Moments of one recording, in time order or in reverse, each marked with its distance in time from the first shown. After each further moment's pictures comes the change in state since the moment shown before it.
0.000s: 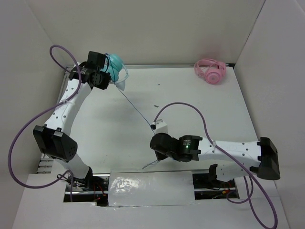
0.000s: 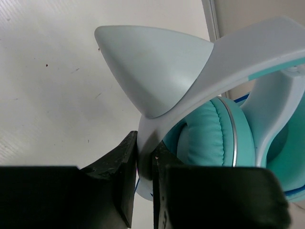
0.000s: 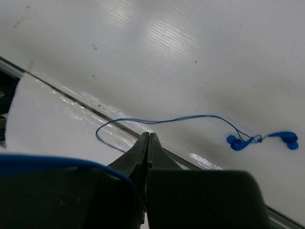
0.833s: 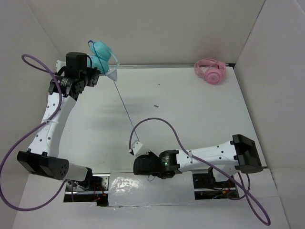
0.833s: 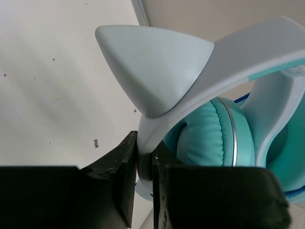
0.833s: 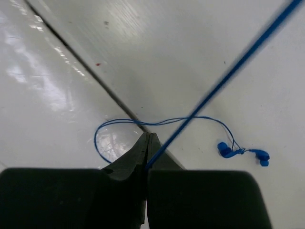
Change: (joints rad) left arm 0.071 -0.233 -0.100 0.130 0.053 -0.016; right arm 0.245 0.274 0.117 -0.088 0.120 -0.230
